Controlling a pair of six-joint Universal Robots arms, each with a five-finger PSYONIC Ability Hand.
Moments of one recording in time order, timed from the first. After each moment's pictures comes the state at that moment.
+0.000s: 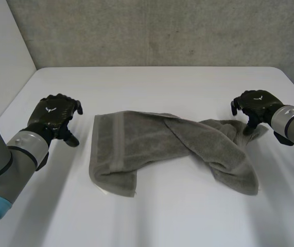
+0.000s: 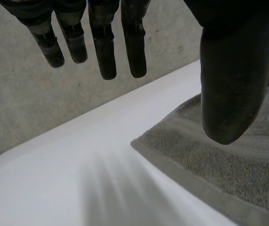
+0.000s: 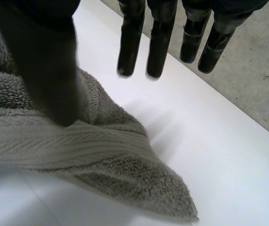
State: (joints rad) left arm 4.46 -1.82 -1.78 3.42 -1.42 3.30; right arm 1.66 -0.95 1.21 0.16 1.20 2.64; left_hand 0.52 0.51 0.23 0.23 0.29; right_hand 0.58 0.60 0.22 0.25 0.39
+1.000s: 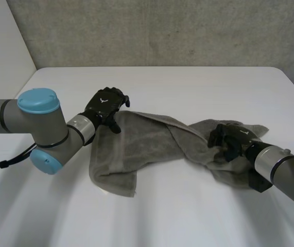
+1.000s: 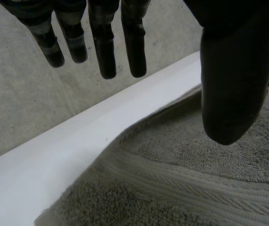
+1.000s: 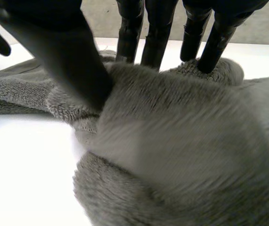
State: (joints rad) left arm 4.34 -2.40 -1.16 3.41 -1.21 3.31; right arm 1.77 -1.19 1.72 -0.07 1.21 3.21; left_hand 0.51 0.50 0.23 0.23 0.28; right_hand 1.09 1.10 0.22 0.25 0.92
